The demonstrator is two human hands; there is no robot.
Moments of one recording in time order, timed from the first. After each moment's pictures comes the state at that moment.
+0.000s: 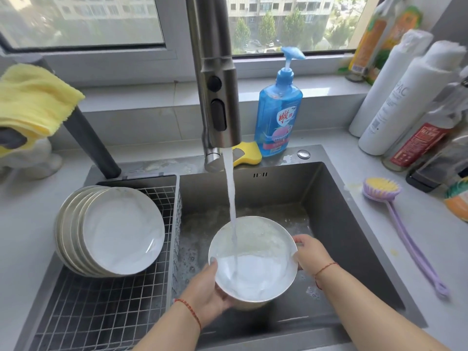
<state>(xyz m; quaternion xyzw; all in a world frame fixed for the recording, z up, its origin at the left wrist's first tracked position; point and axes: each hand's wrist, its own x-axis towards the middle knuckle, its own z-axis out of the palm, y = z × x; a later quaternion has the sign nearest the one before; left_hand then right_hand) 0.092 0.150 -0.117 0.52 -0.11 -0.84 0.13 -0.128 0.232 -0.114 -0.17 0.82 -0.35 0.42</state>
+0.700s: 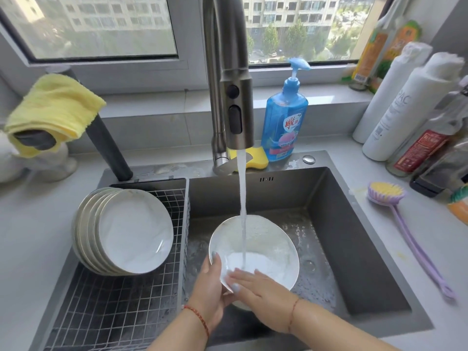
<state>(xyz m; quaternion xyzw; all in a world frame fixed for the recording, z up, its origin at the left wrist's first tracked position) 0.100 0.156 -0.107 0.50 -0.26 -0.79 0.23 -0.017 0.232 -0.070 -0.60 0.66 -0.09 0.45</state>
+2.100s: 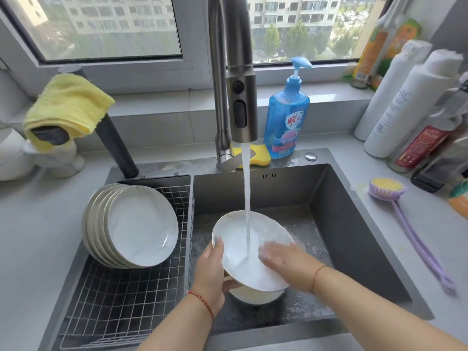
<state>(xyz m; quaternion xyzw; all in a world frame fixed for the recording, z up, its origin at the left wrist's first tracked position) 0.098 0.150 -0.080 0.55 -0.32 -0.73 0.24 -0.069 0.228 -0.066 -0.62 0.72 0.02 0.31</state>
